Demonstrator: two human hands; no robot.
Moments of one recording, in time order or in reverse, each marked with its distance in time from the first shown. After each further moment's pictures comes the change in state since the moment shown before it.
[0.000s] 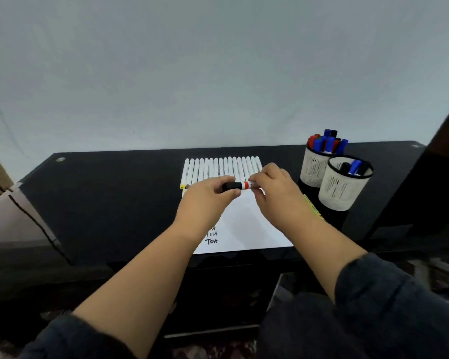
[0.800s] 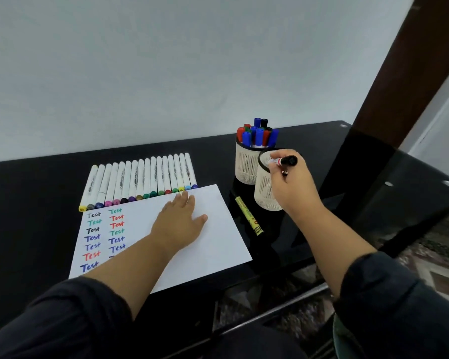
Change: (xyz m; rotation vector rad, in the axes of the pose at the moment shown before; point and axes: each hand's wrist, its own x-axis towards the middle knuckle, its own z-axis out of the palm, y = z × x) left_hand 0.111 -0.046 0.153 0.835 -0.433 0.156; right_hand 0.001 0.162 -0.042 0.382 0.246 0.562
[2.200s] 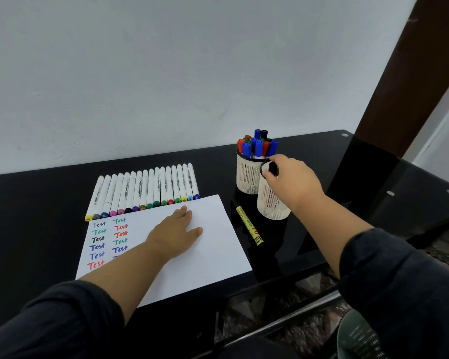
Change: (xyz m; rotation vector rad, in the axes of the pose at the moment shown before) left_hand 0.003 -0.015 -0.001 -0.040 -0.110 -0.015; right_hand 0.032 -0.014 -0.012 -0.655 -0.209 -0.069
